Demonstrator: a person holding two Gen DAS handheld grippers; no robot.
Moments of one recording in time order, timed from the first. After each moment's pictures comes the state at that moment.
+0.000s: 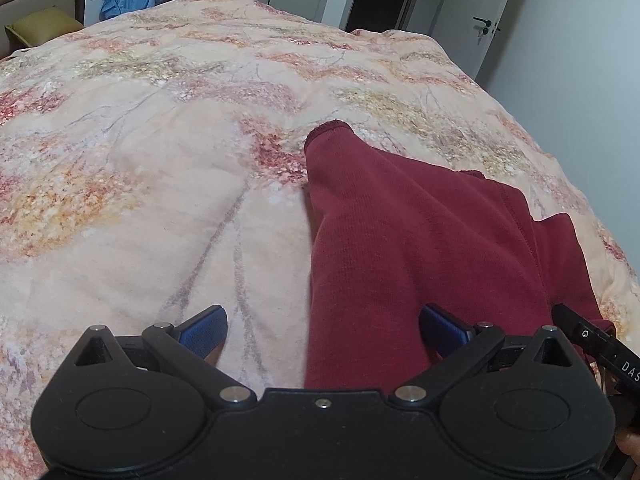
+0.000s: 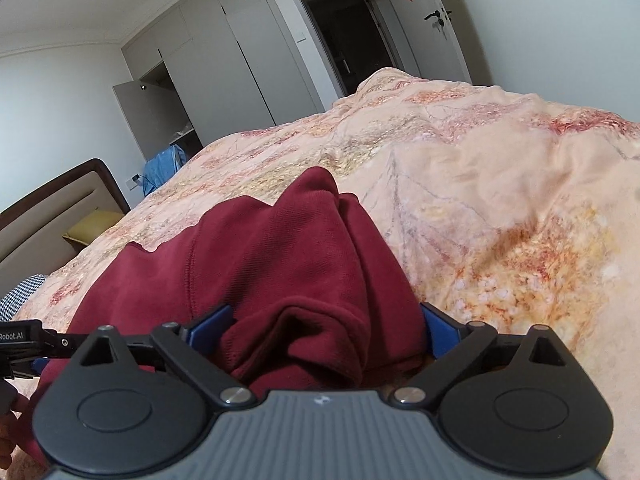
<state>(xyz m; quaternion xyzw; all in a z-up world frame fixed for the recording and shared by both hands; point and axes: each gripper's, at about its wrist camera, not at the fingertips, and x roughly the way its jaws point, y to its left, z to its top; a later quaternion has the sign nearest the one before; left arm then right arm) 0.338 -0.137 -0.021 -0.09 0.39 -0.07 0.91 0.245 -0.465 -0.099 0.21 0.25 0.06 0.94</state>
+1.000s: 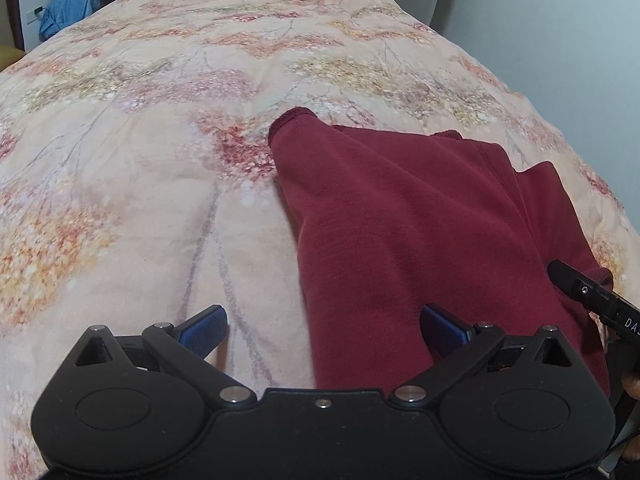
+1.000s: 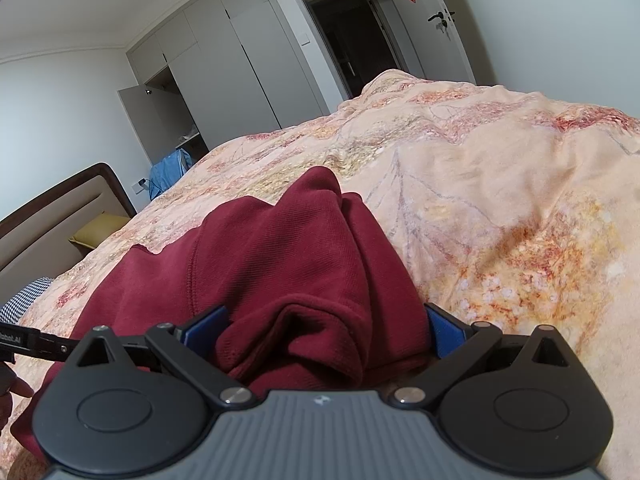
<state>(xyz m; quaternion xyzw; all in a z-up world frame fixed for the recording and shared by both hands) 0.361 -0.140 -0.012 -0.01 0.44 -0.14 0.89 0.247 -0.465 -0.101 0.21 0.25 0.07 0.94</state>
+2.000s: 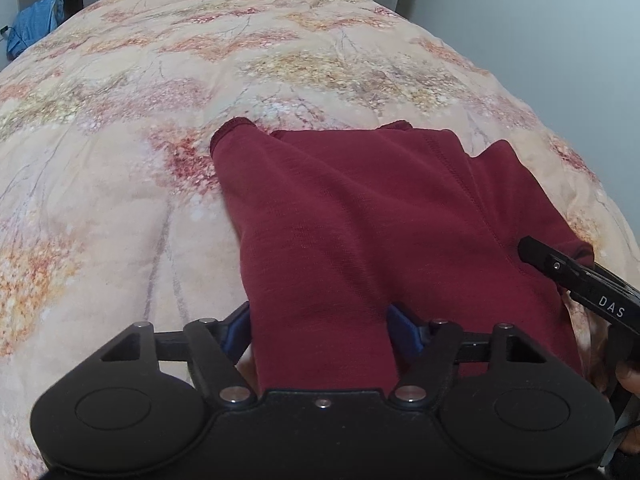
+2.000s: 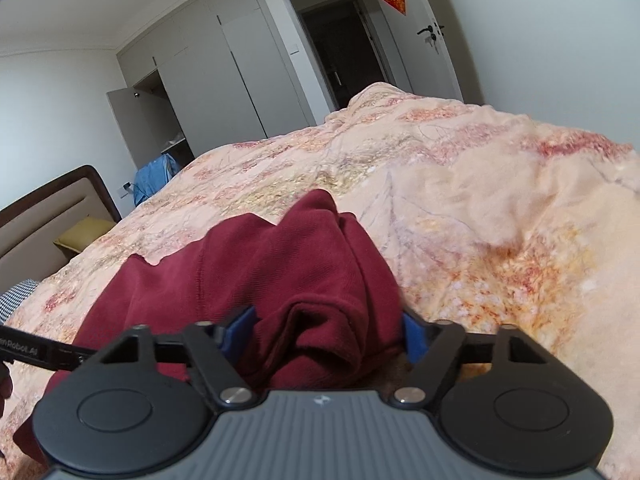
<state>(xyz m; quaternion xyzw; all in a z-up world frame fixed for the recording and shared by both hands) 0.361 -0.167 0.001 0.02 0.45 -0.18 0.88 0.235 -0.457 -0.081 0.20 0.24 0.04 0.95</state>
